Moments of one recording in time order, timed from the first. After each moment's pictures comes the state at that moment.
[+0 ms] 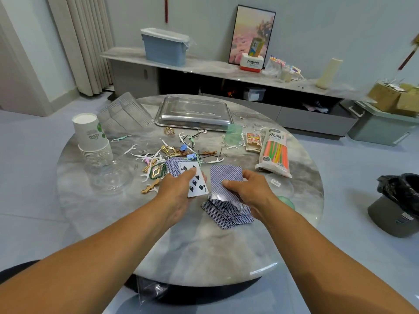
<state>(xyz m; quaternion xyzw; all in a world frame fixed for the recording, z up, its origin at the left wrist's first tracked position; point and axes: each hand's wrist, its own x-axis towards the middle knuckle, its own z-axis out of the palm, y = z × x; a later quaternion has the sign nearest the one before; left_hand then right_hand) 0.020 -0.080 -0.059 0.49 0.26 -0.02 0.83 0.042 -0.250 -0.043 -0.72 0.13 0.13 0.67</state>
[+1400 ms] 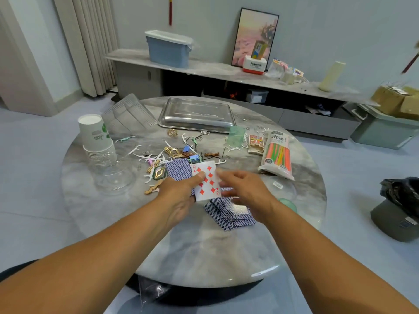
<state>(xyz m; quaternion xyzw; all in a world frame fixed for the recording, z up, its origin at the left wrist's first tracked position) 0.016 -0.080 -0.055 0.47 0.28 -0.02 0.84 0.034 -0.240 -0.033 -0.80 0.04 0.14 0.59</state>
